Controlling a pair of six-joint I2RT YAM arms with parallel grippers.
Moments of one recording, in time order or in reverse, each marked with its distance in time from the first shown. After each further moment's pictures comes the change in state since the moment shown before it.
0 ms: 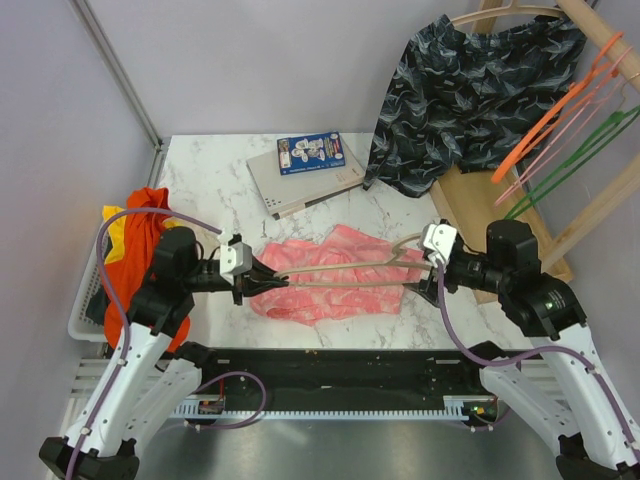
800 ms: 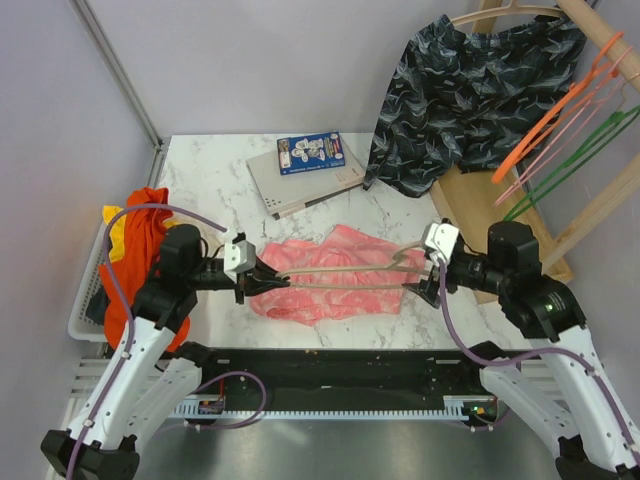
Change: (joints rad) left arm 0.004 0.023 -0.015 -0.003 0.018 0.024; right arm -0.010 0.002 -0.019 0.055 -0.011 0.035
